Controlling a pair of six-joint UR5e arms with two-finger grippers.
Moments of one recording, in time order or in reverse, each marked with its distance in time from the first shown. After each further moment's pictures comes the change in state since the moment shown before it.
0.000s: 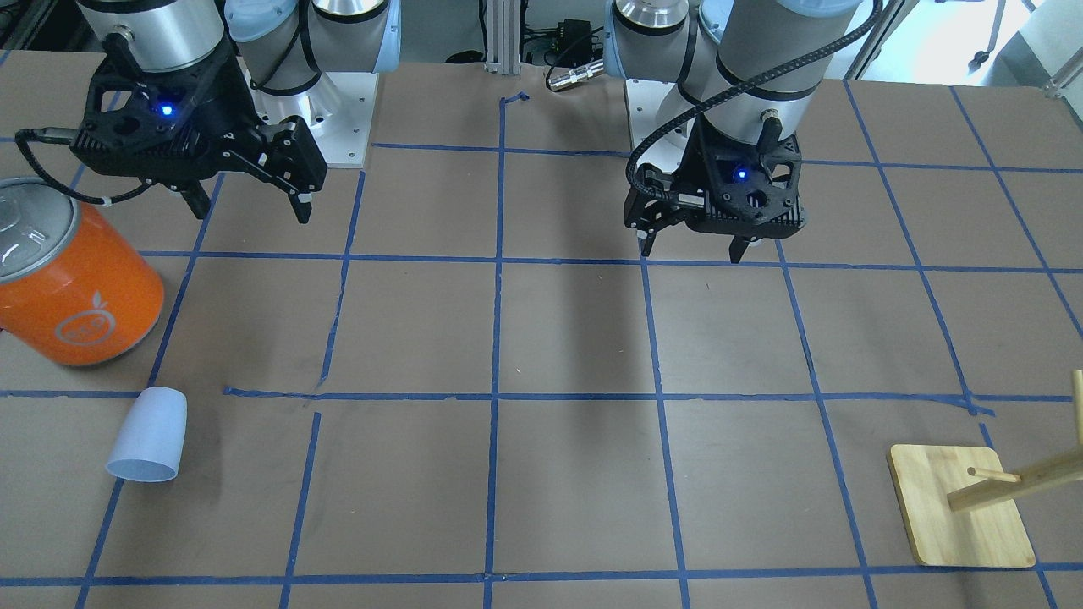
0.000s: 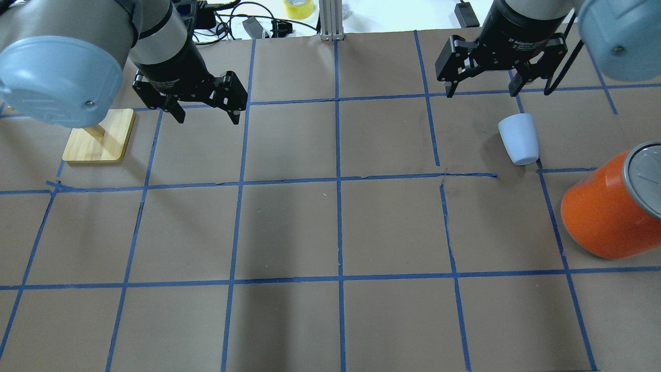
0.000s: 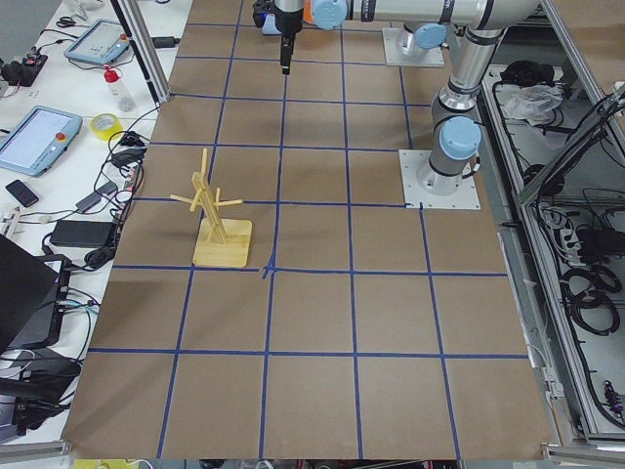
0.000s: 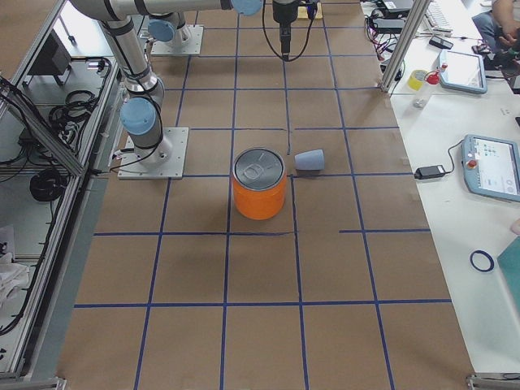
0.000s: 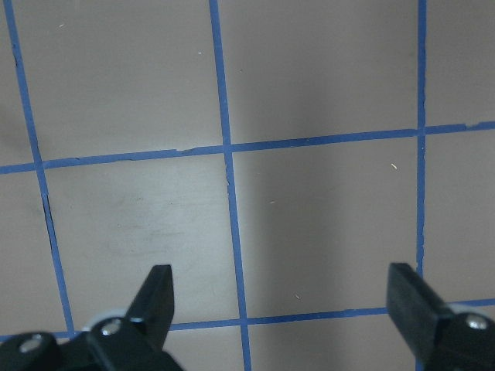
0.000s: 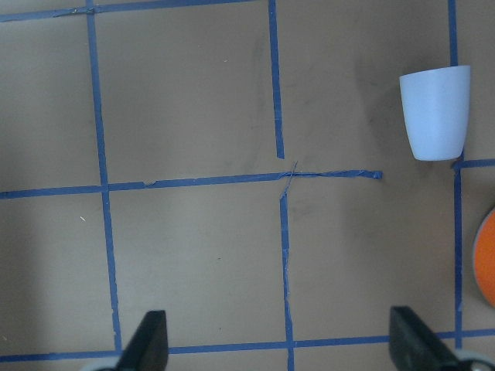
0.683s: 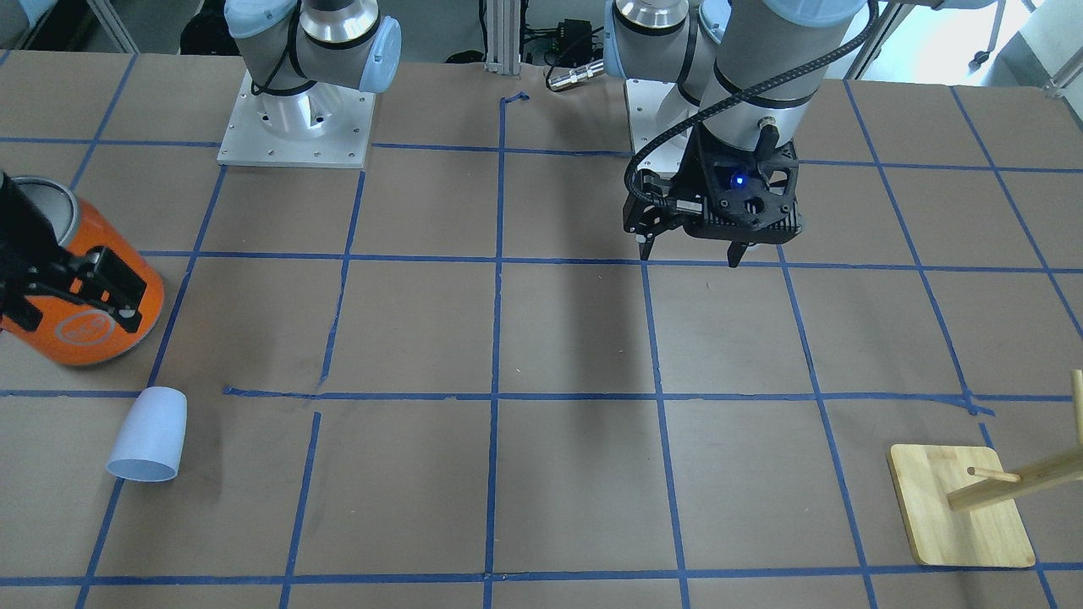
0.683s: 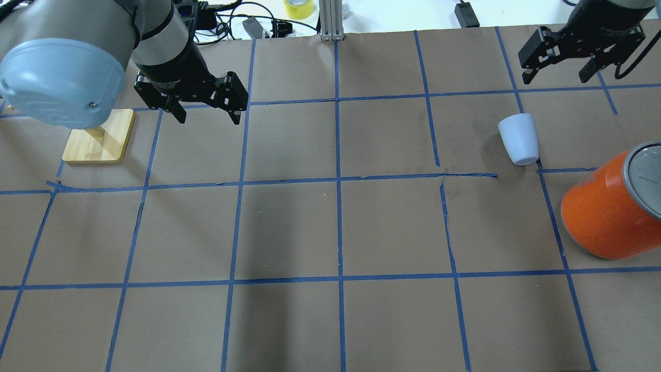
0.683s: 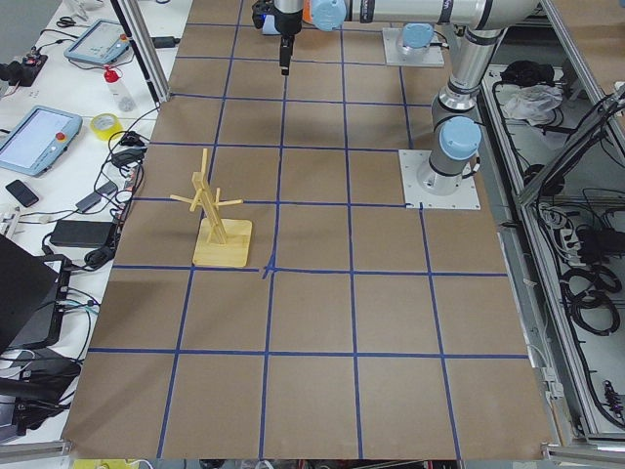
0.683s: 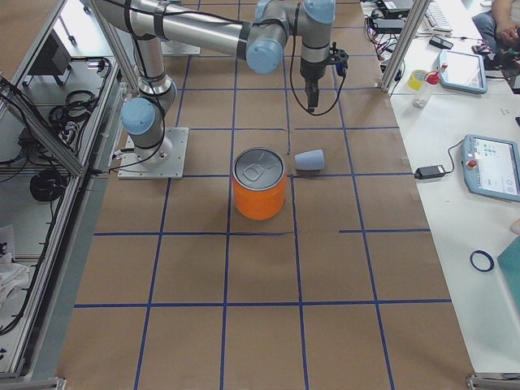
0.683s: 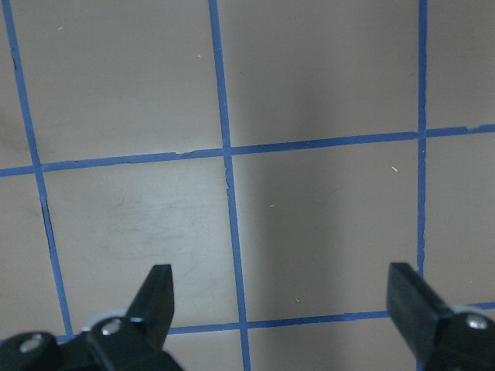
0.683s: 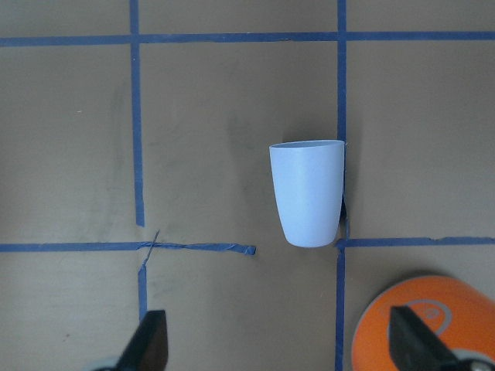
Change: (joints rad) left arm 0.000 -0.004 -0.010 0.011 0.000 0.000; right arm -0.270 0.183 0.013 -0.196 0.004 -0.294
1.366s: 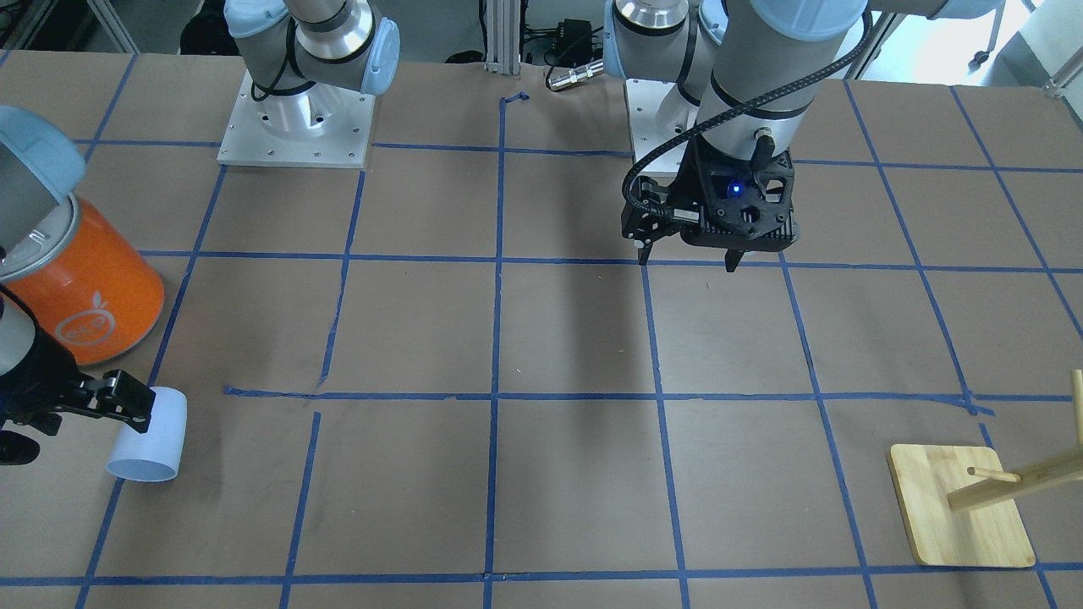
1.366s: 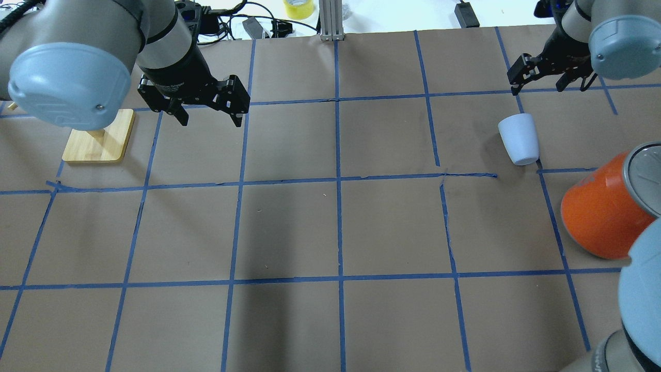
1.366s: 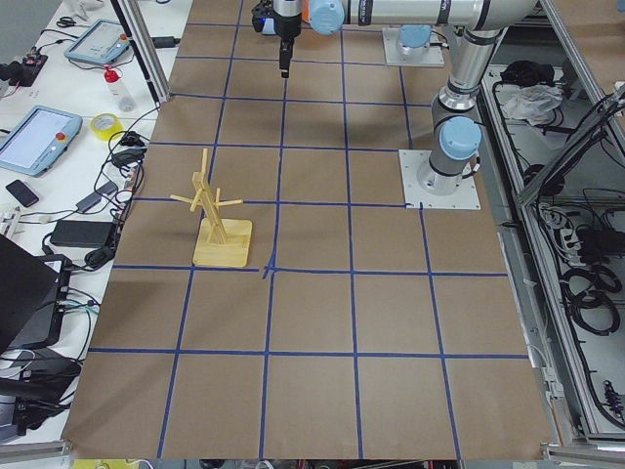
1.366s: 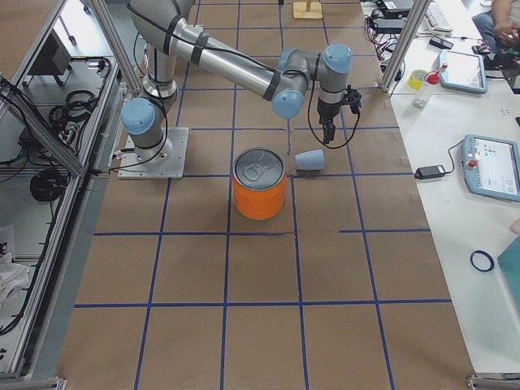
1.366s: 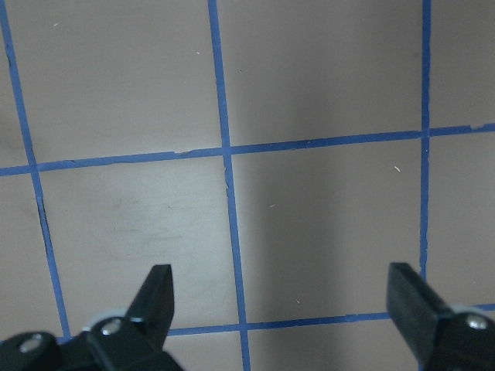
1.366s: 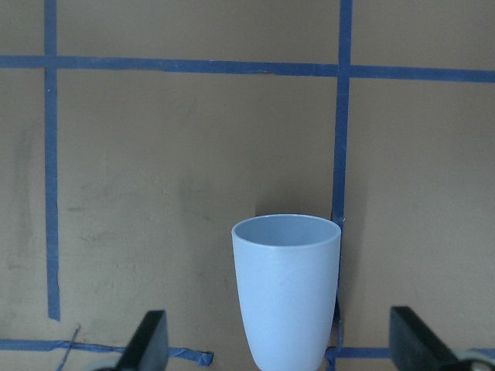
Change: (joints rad) left arm 0.000 -0.007 -0.009 0.010 -0.001 0.000; right arm -0.018 0.186 0.037 -0.202 -0.004 -0.058
